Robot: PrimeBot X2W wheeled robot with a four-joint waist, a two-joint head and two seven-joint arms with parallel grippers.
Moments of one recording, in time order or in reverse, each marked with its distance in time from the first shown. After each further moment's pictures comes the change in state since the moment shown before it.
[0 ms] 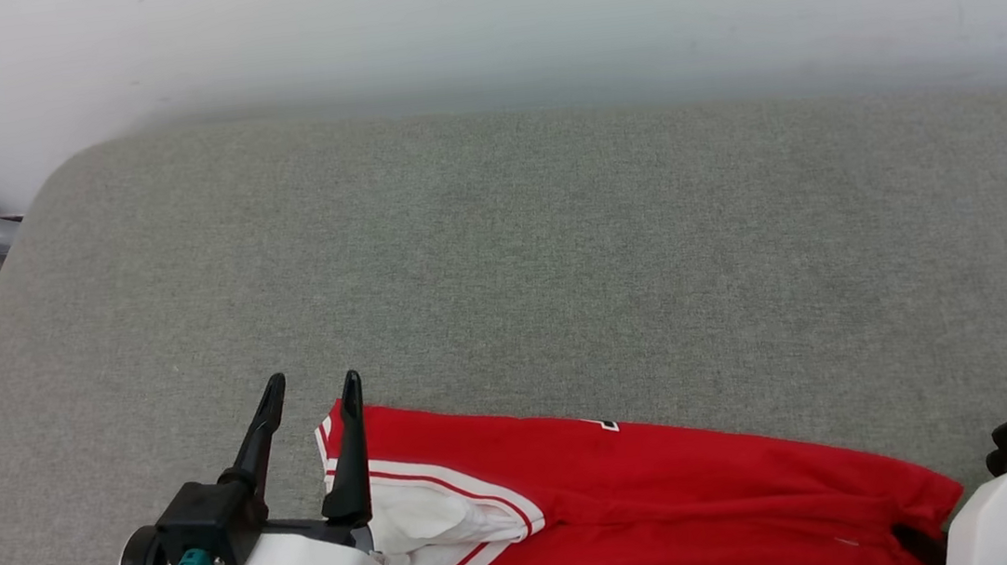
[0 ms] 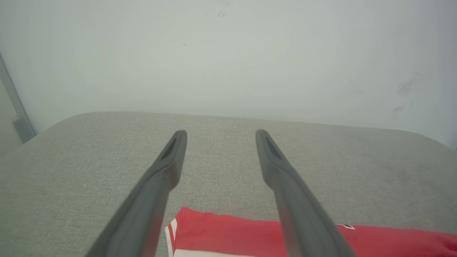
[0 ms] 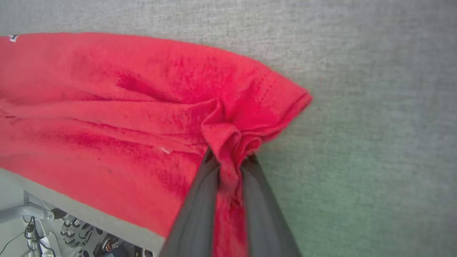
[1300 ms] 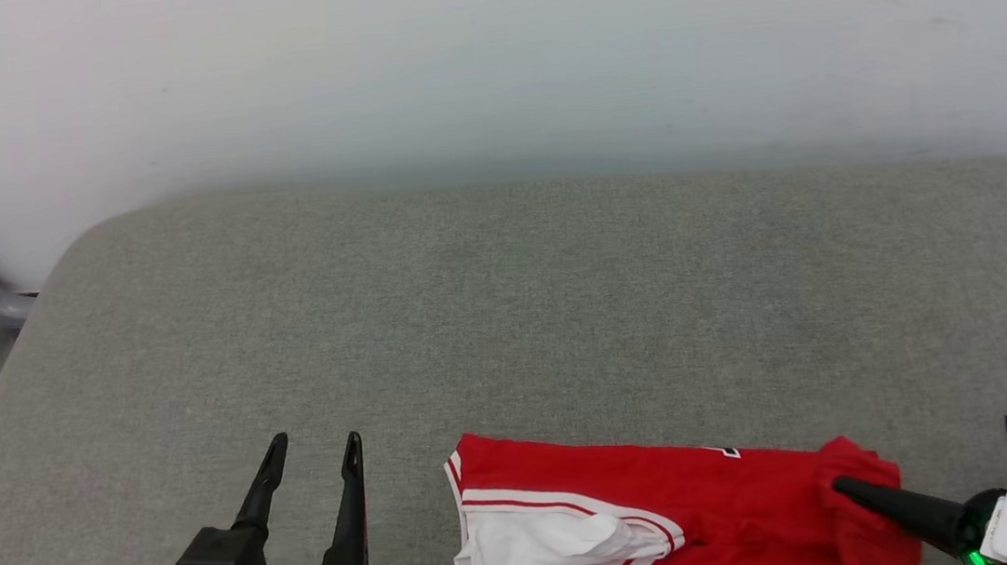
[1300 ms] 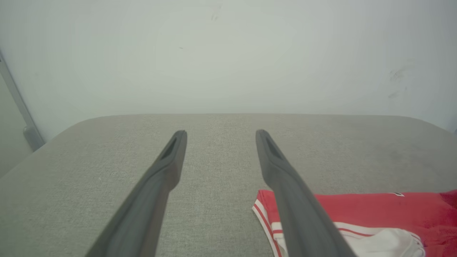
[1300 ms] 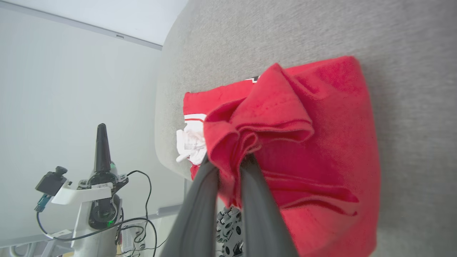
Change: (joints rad) left arm 0.076 -0.002 0.023 0.056 0.068 -0.016 -0.001; right arm -0.048 0.128 -0.237 -0.142 0.541 0.000 0.329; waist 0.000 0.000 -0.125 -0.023
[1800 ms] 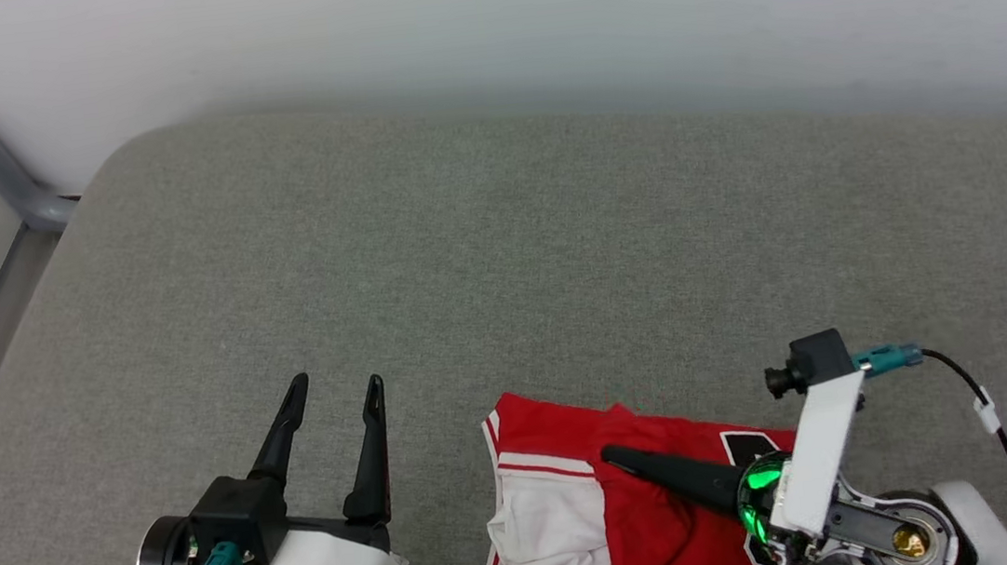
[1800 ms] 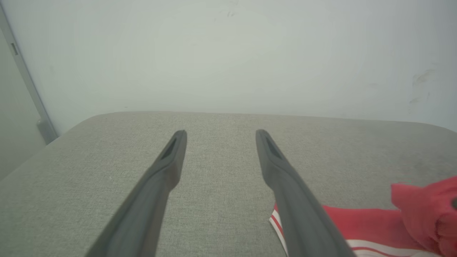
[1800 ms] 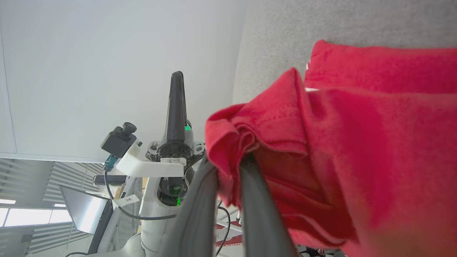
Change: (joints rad) left arm -0.079 -0.026 -0.014 -0.007 0.009 -0.023 0.000; right arm -0.146 0.023 0.447 0.095 0.322 0.000 -0.190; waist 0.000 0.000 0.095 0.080
